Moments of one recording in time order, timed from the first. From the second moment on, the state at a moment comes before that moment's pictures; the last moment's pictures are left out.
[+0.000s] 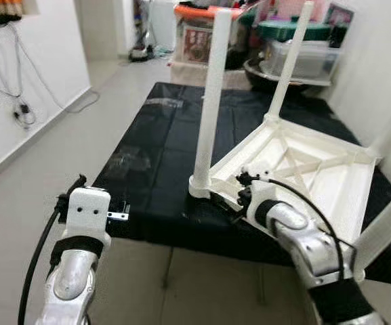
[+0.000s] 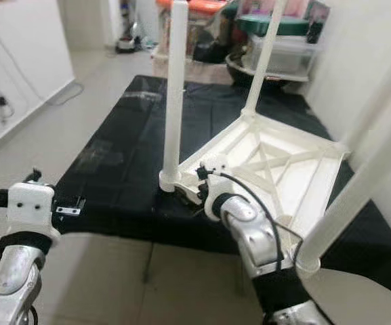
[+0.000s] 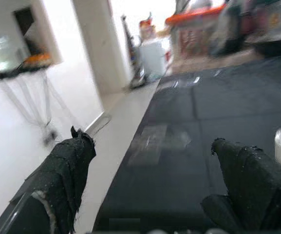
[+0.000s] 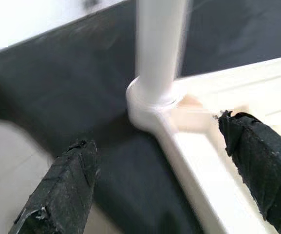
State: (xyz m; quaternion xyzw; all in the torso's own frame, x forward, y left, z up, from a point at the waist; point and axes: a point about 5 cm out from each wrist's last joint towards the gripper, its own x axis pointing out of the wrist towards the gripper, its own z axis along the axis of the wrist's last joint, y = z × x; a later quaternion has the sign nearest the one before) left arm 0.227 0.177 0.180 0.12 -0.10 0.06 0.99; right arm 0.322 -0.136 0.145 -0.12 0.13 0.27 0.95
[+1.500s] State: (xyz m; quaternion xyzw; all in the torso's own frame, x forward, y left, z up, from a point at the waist) left arm 0.232 0.169 0.183 0.12 -0.12 0.04 0.99; right arm 0.387 -0.115 0.159 -0.03 0.20 0.36 0.91
